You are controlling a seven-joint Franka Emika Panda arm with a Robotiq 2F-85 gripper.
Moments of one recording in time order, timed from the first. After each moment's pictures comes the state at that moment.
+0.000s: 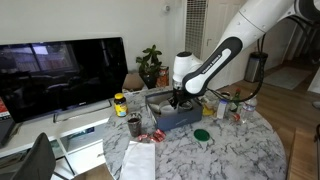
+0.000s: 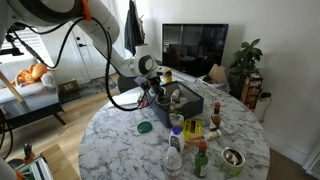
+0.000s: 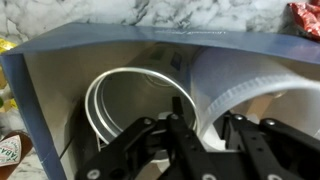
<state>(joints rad) 0.21 0.62 -0.08 -1.85 -0.20 2.65 0.67</state>
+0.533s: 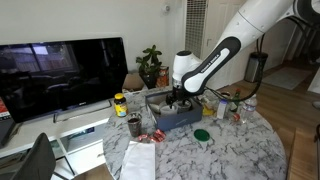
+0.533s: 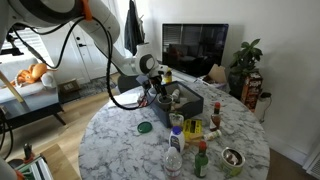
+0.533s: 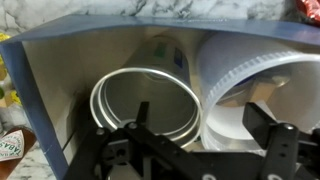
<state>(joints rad) 0.22 0.63 -0.10 -1.83 -0.19 2.65 0.67</state>
